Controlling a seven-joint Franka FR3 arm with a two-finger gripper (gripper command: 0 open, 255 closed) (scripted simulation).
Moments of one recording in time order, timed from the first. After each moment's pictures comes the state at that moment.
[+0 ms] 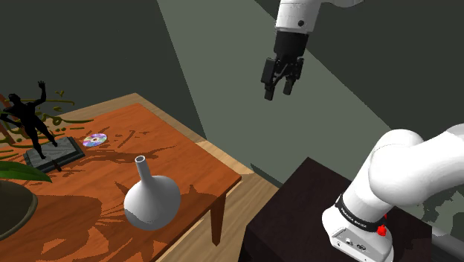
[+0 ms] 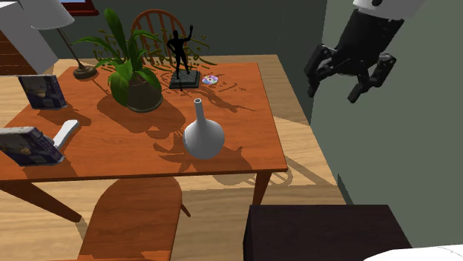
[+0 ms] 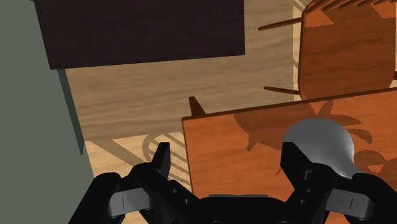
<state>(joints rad) 0.06 -0.67 0.09 -2.29 0.19 1.58 0.18</state>
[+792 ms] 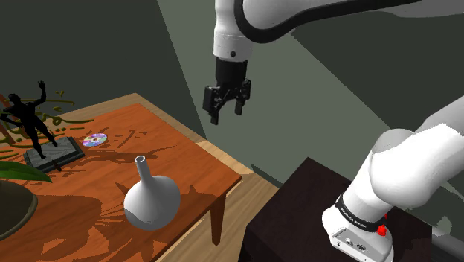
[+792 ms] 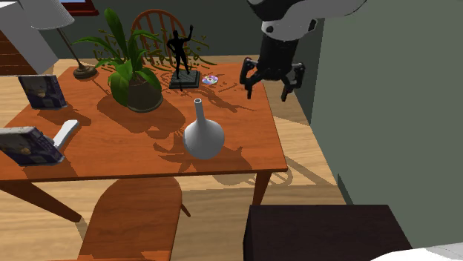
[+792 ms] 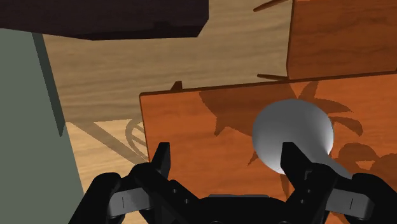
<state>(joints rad) 0.10 -0.34 0.32 -2.17 0.19 1.84 0.37</state>
